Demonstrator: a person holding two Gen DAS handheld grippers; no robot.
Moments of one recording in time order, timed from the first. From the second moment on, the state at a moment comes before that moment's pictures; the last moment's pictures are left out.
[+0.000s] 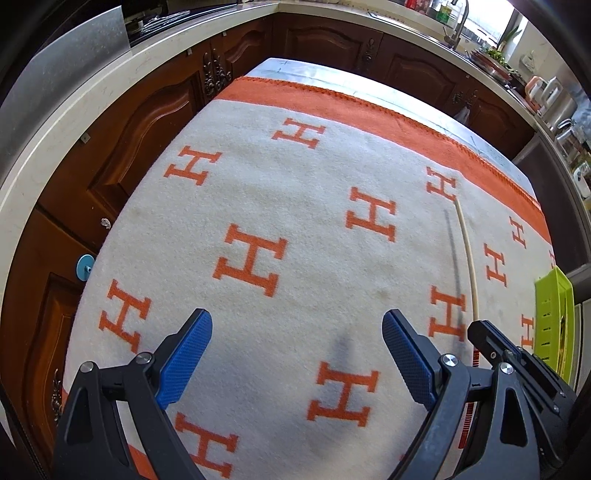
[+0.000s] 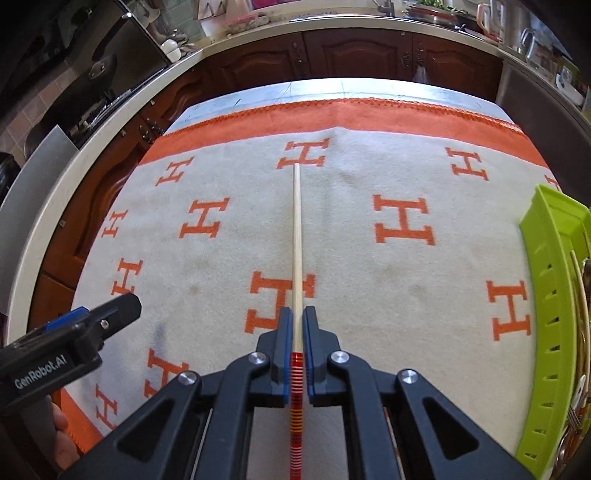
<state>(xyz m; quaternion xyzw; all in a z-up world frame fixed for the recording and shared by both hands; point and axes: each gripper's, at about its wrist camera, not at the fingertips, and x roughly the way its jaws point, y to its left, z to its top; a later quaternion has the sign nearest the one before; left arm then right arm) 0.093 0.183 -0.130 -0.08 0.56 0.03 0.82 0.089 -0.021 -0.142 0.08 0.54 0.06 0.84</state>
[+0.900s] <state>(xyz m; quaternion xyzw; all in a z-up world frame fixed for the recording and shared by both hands) 0.036 -0.025 -0.059 0.01 0.53 -0.13 0.84 -0.009 -0.215 -0.065 0.14 0.51 -0.06 0.85</state>
